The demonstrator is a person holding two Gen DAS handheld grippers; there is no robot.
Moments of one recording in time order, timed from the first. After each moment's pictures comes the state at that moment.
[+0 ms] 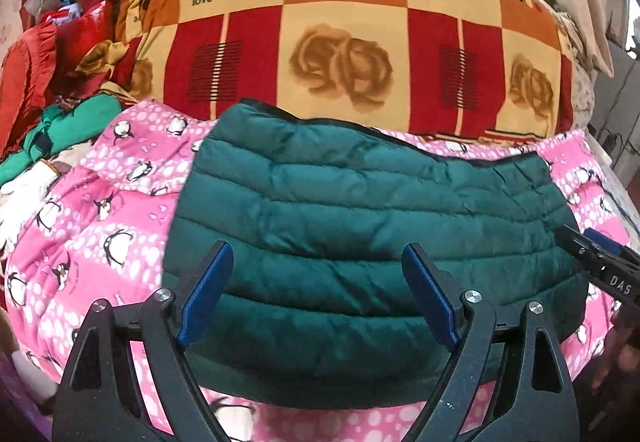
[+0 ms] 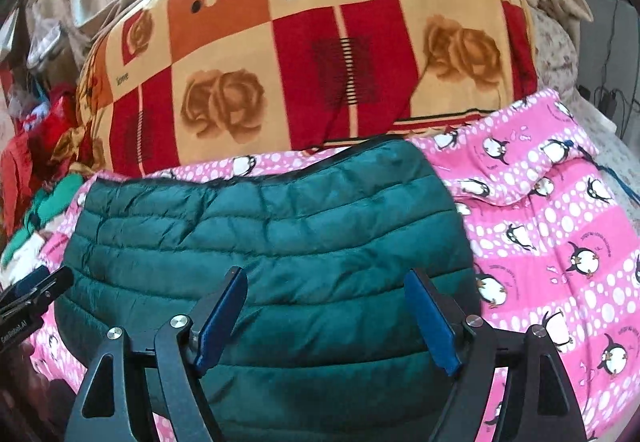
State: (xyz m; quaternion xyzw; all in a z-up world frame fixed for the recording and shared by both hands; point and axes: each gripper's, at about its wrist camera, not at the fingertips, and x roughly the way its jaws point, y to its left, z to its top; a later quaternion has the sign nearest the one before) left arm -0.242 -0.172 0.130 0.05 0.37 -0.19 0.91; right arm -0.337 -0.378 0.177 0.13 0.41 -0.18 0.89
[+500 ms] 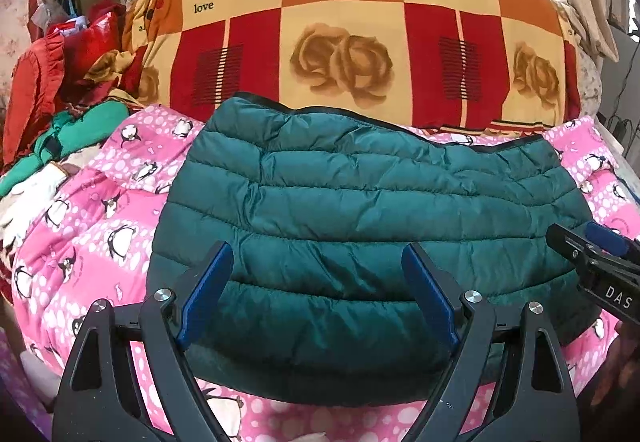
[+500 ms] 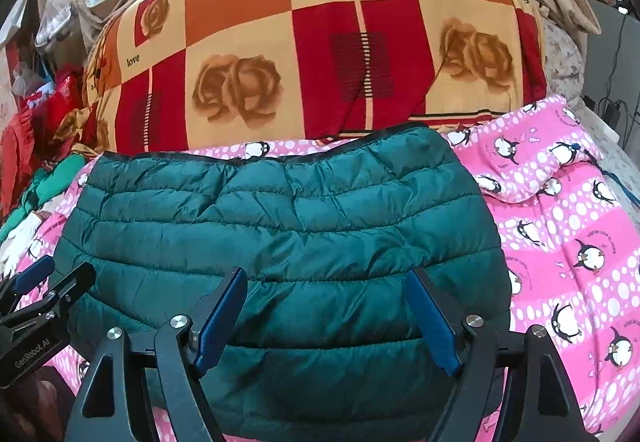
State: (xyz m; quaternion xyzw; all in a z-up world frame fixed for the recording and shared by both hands) left arm -0.257 -0.185 0.116 0.06 0.35 -0.17 0.92; right arm -0.337 -0.355 0.165 0.11 0.41 -0.18 0.89
